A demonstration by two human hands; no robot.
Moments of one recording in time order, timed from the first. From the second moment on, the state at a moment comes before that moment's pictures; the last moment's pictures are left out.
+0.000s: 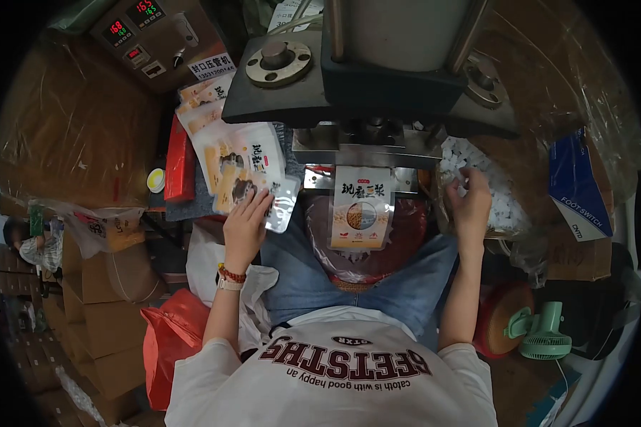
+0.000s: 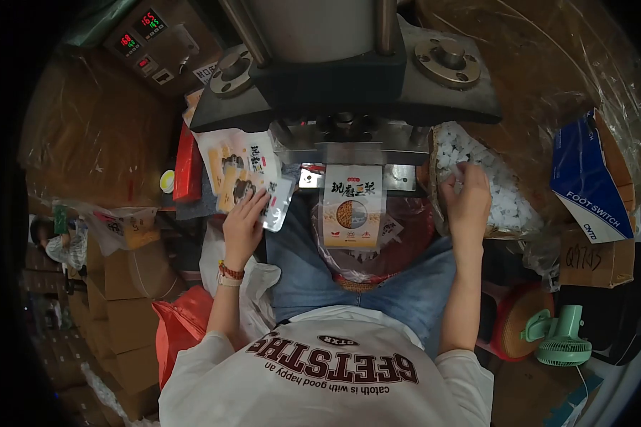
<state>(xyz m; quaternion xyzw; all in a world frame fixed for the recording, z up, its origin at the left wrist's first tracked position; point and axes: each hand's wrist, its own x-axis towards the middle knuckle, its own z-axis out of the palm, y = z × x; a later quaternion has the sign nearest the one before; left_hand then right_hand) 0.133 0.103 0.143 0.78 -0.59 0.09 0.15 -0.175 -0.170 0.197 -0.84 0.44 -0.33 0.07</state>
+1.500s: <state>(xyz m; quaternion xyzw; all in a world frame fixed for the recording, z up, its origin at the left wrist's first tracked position) 0.117 0.099 0.157 0.79 -0.55 0.04 0.26 -0.167 -0.121 0.241 -0.63 0.31 -0.46 0.55</state>
